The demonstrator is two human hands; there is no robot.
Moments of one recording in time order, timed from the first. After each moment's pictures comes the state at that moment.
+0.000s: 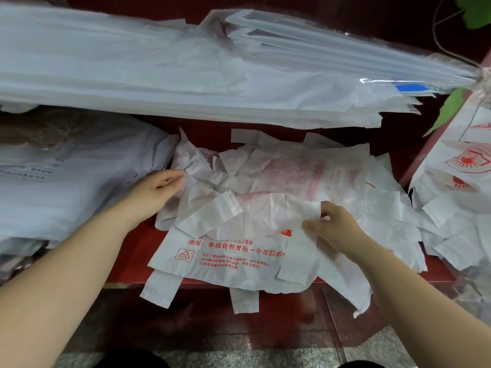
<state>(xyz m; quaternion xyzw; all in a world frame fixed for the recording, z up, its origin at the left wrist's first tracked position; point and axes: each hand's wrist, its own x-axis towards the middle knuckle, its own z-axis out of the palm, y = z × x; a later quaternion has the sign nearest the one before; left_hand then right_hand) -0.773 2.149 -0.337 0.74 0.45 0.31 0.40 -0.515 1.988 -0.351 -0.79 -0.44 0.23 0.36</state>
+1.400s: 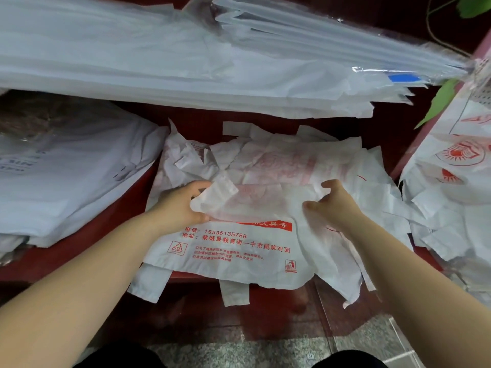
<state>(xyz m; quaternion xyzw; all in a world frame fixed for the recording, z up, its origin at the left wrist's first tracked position) -0.737 2.132 -0.364 0.84 0.43 0.15 0.30 -0.506 1.999 -0.336 -0.85 -0.35 0.21 0.32</state>
